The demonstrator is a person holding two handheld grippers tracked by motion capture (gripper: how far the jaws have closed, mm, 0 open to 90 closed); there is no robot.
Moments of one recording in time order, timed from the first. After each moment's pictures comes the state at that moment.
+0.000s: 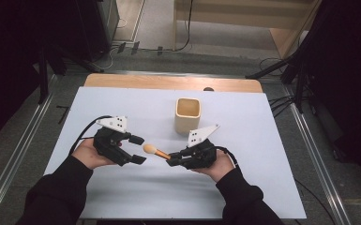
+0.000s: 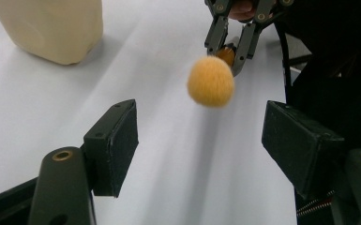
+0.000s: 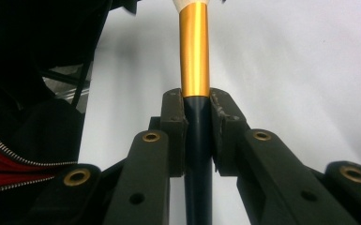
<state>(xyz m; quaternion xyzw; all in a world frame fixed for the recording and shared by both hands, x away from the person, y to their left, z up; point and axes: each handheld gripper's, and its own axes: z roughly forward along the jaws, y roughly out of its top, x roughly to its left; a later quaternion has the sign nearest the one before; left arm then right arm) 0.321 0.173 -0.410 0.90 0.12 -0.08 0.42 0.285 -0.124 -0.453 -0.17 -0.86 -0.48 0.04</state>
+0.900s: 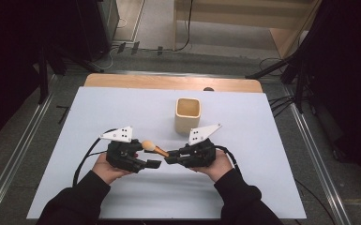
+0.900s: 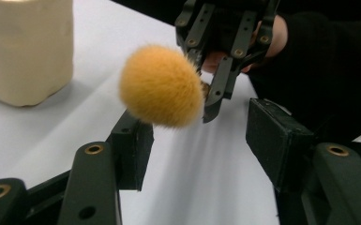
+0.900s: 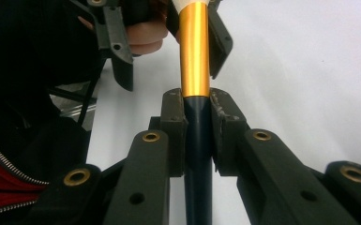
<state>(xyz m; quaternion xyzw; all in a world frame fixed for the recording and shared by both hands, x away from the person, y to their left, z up) 0.300 0.151 -0.442 0.82 0.14 -0.10 0.54 0.285 -0.123 -0.452 -0.17 -0.84 -0.51 0.05</state>
